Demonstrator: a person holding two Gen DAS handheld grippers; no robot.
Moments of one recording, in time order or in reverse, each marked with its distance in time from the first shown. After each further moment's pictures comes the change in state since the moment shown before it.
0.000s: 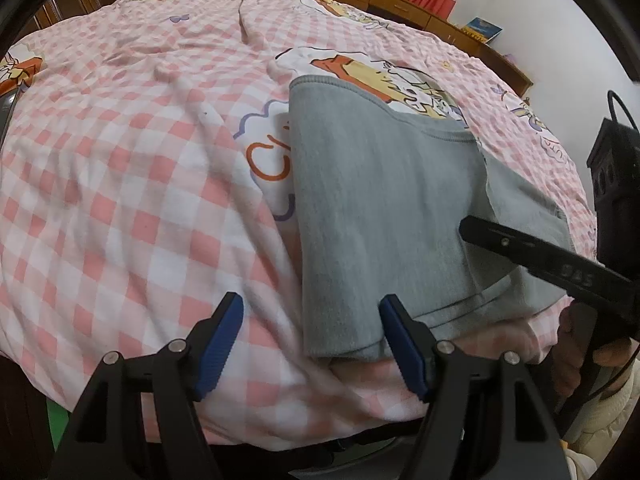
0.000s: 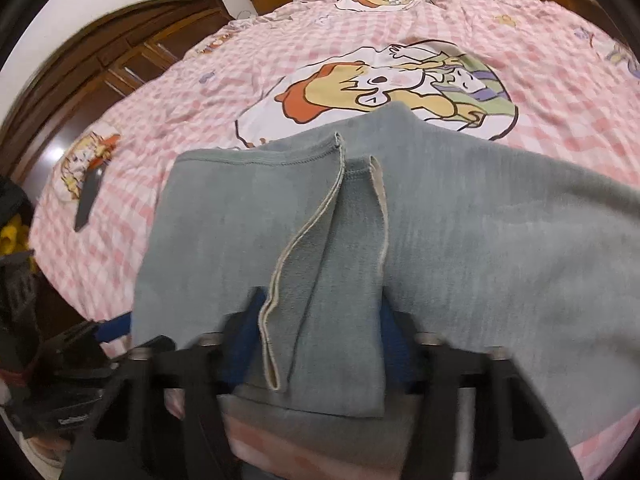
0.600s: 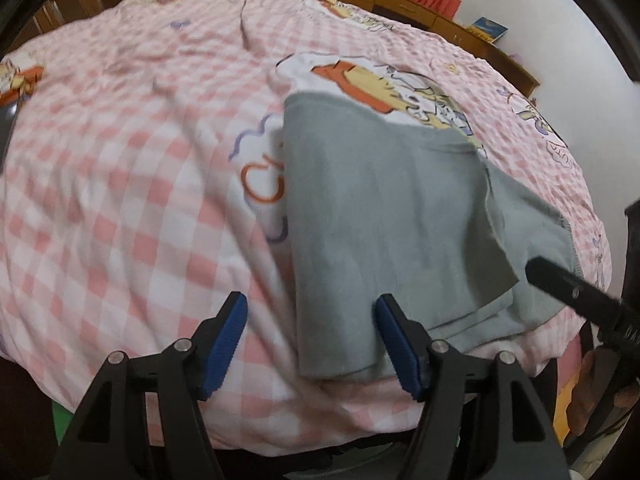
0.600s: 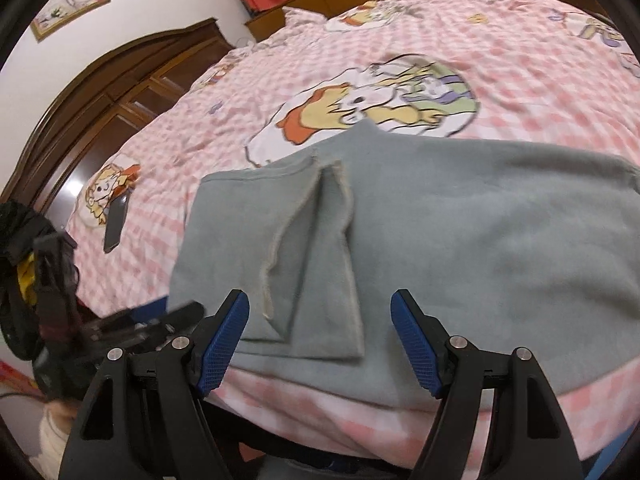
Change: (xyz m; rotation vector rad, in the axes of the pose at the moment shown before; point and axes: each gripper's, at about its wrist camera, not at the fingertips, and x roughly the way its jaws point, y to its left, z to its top) left arm 0.003 -0.006 0.013 -0.016 0.009 0.020; right arm -0.044 -0.014 -0.017 0.096 -0.062 0.095
